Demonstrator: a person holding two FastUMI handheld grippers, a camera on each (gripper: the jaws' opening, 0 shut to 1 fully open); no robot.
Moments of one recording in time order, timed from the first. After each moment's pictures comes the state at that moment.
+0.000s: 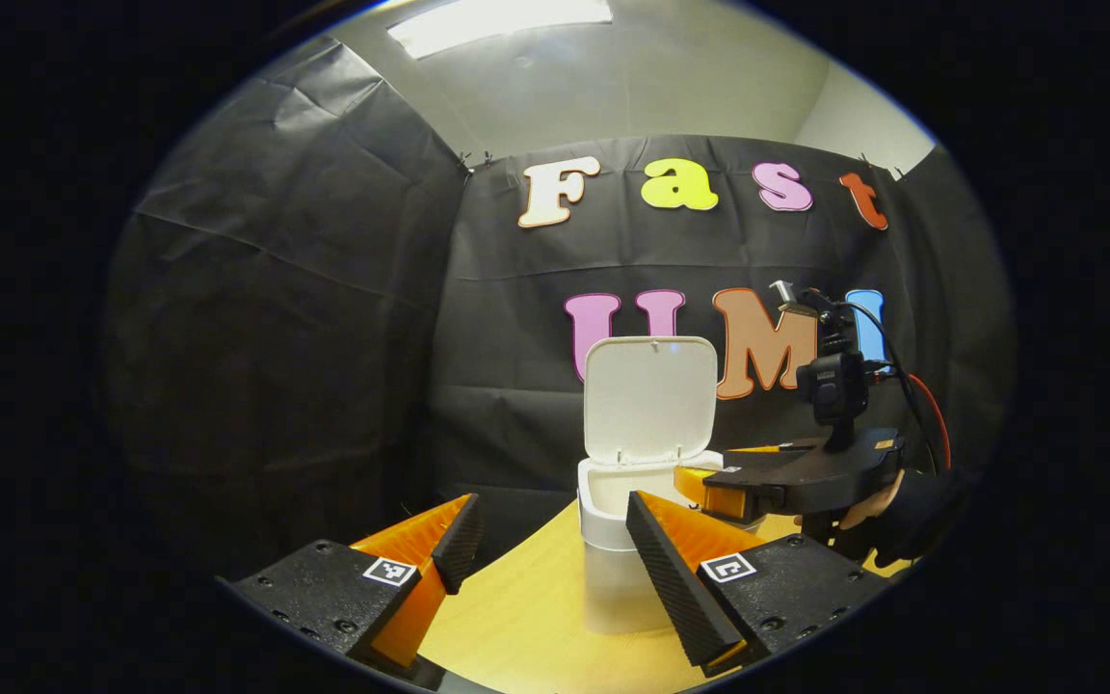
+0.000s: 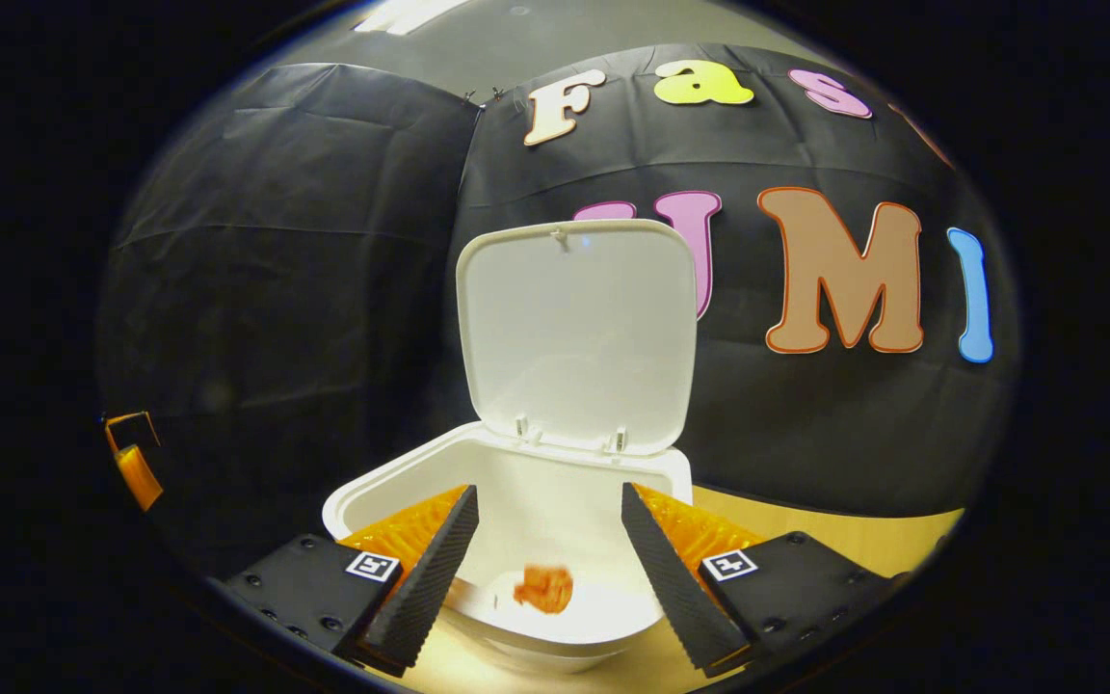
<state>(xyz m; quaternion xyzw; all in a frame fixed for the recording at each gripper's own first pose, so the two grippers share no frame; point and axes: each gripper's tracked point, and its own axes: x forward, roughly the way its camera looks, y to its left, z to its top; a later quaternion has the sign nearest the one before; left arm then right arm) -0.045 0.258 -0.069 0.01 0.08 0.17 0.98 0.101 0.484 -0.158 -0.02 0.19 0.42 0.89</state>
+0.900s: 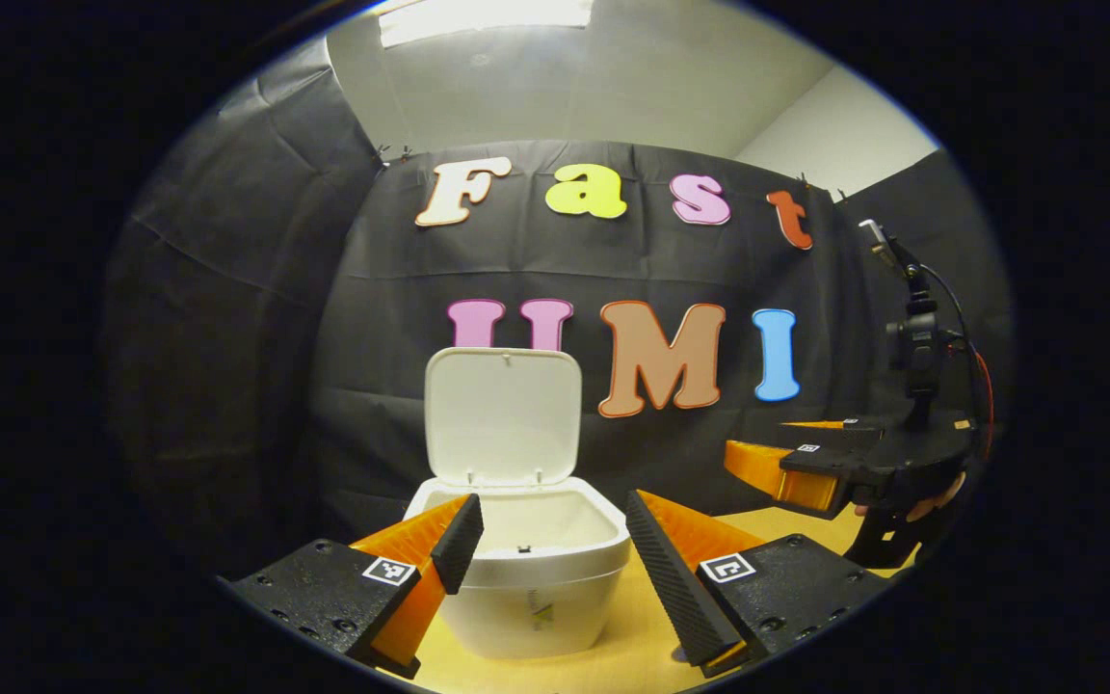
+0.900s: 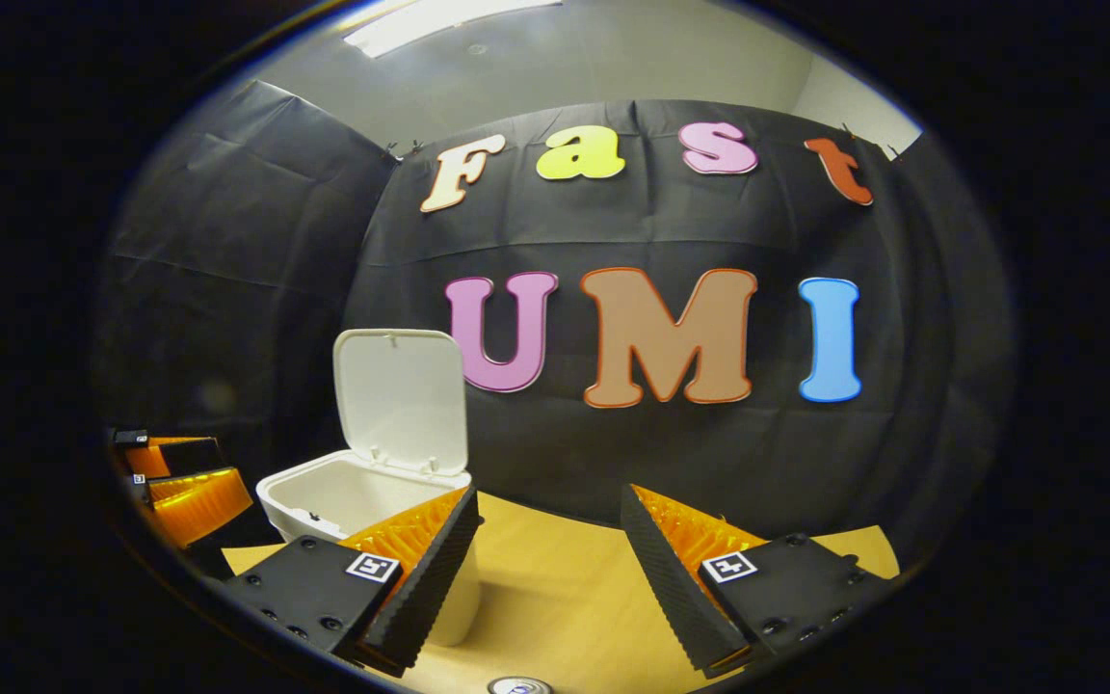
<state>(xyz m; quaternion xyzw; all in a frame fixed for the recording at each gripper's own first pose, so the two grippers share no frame) 0.036 0.121 -0.070 -0.03 0.06 0.01 1.00 0.133 0.263 -0.105 -0.01 0.12 0.25 0.96</state>
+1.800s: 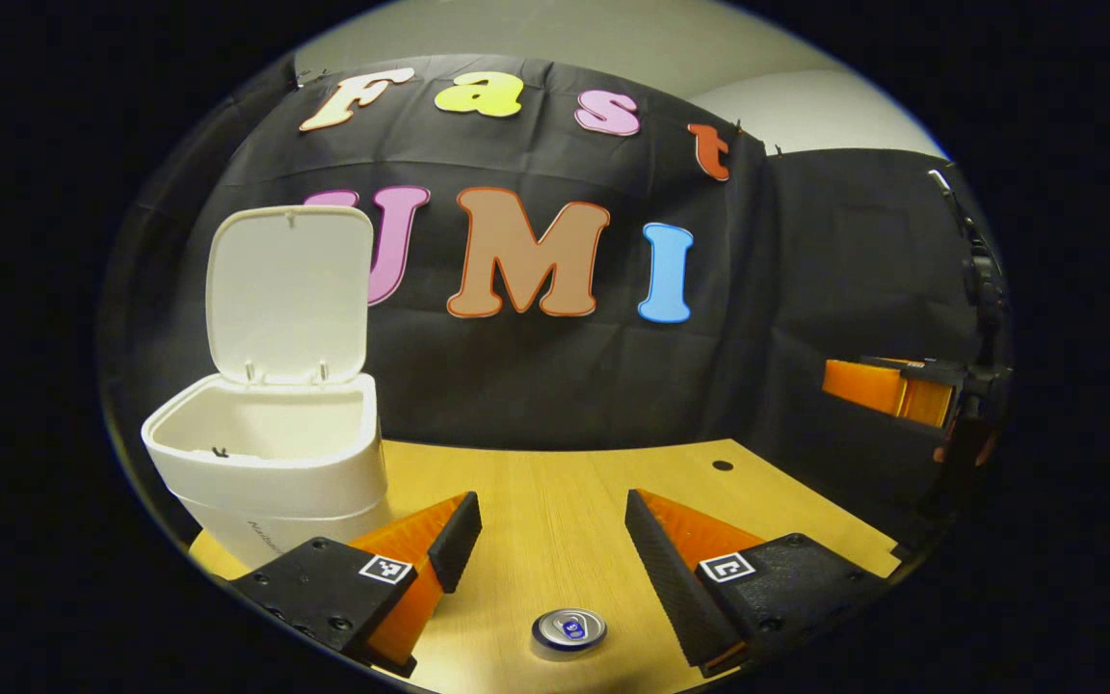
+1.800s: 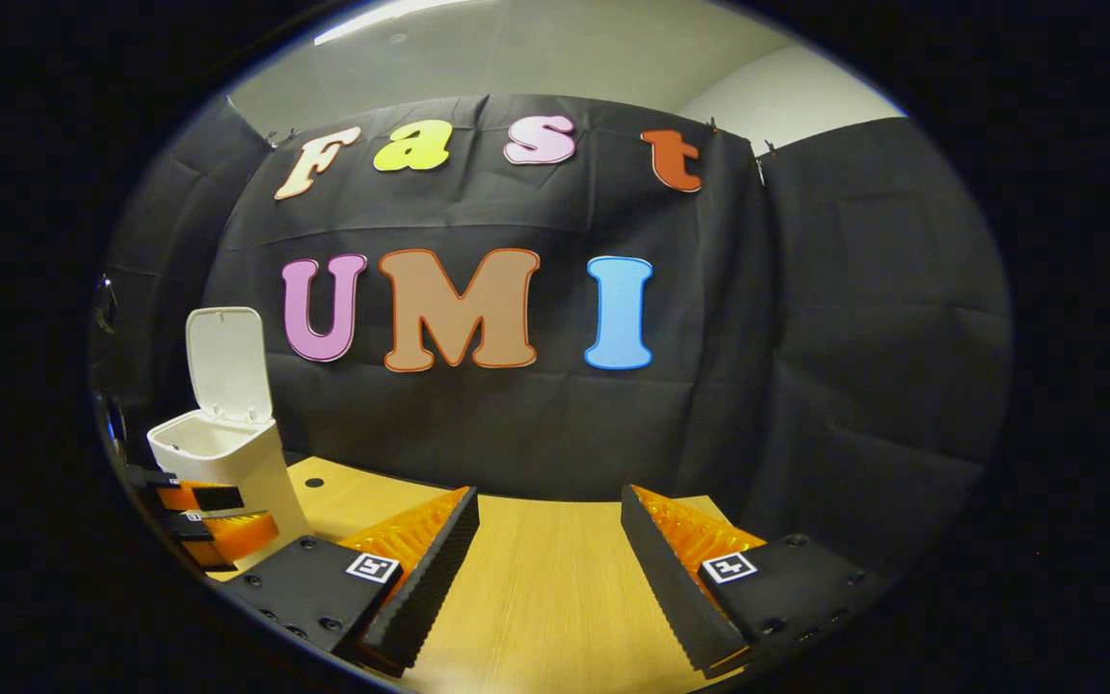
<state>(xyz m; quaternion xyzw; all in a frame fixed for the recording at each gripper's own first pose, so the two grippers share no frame) 0.066 -0.040 -0.183 -0.08 0.20 -0.13 0.97 0.115 0.030 -0.131 -0.01 0.17 0.05 0.98</state>
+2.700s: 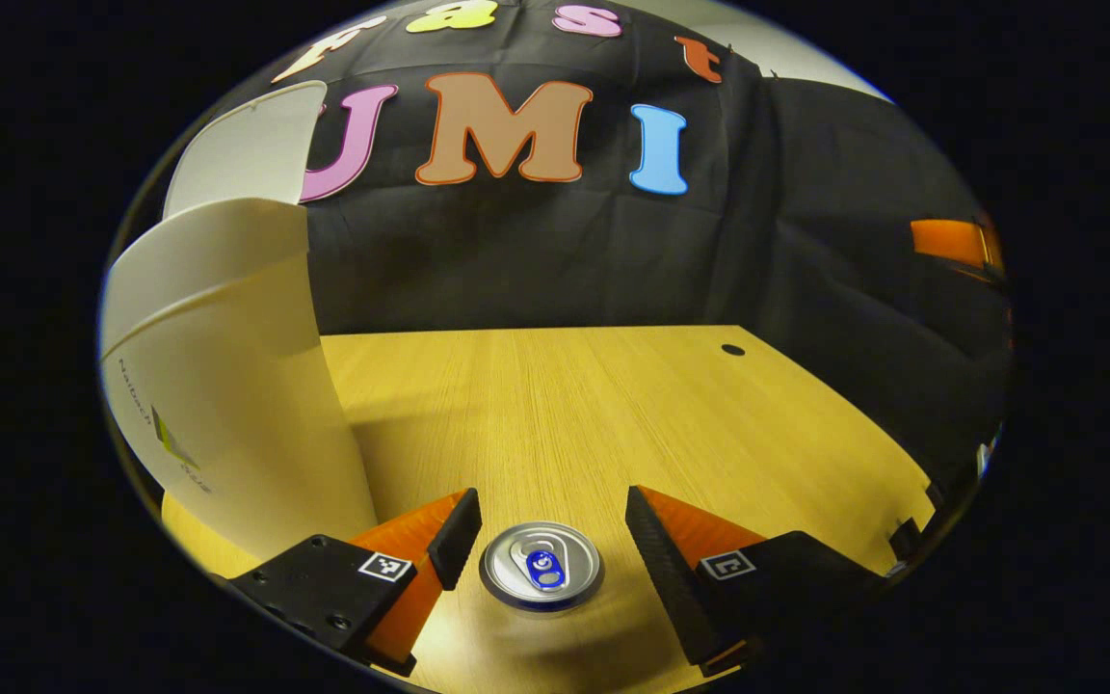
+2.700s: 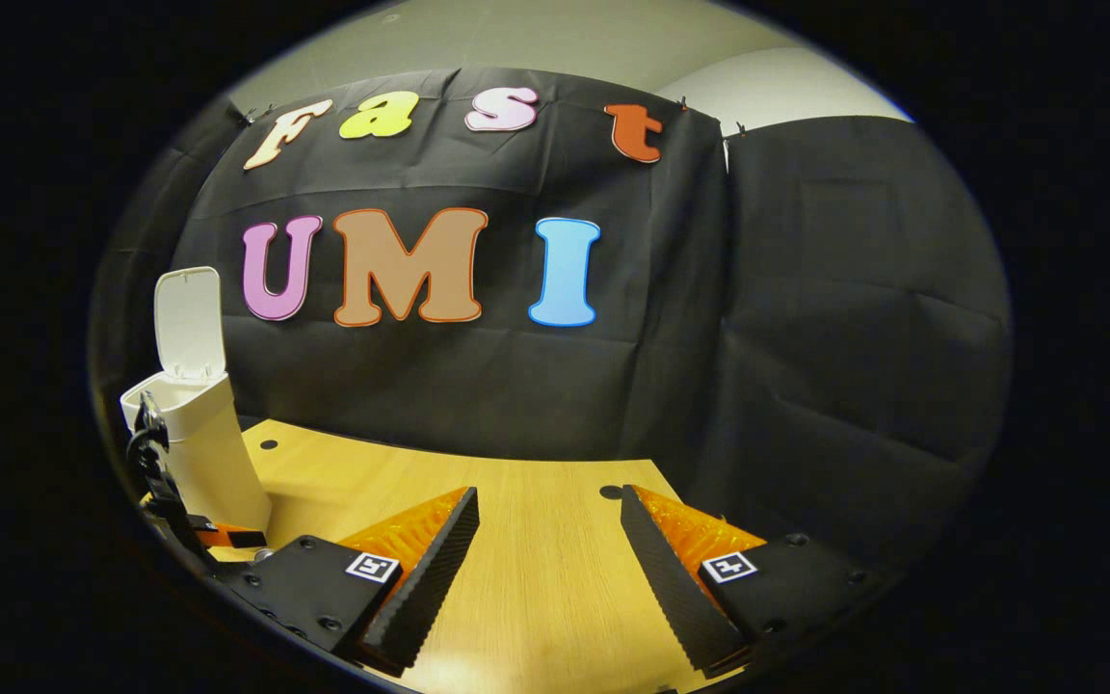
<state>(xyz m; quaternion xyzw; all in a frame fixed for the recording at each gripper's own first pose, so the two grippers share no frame) 0.025 -0.076 -0.325 -0.03 0.34 -0.15 0.93 0.083 -0.030 -0.158 -0.04 0.23 0.00 0.97</state>
